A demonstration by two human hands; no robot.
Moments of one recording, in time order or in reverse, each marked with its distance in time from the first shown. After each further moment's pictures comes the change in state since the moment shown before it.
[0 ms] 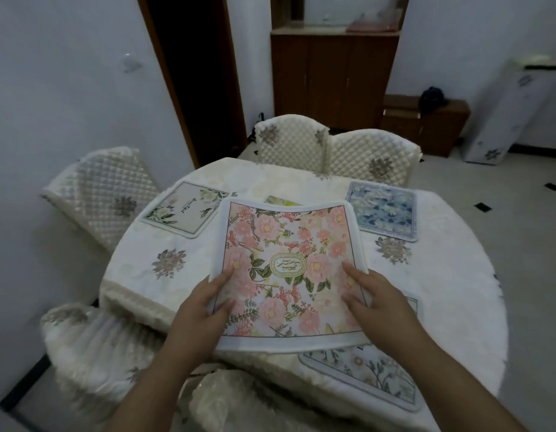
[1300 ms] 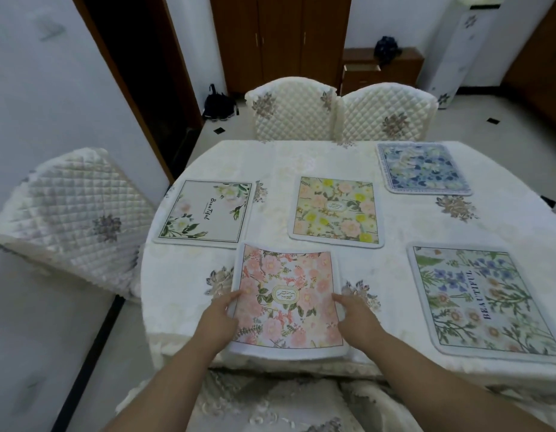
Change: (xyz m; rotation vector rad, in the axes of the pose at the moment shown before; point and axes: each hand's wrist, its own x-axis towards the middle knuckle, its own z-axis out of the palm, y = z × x) left_hand 0.236 -0.319 -0.142 0.173 -0.447 -0.248; right_hand 0.131 -0.045 0.369 -0.054 -0.105 0.541
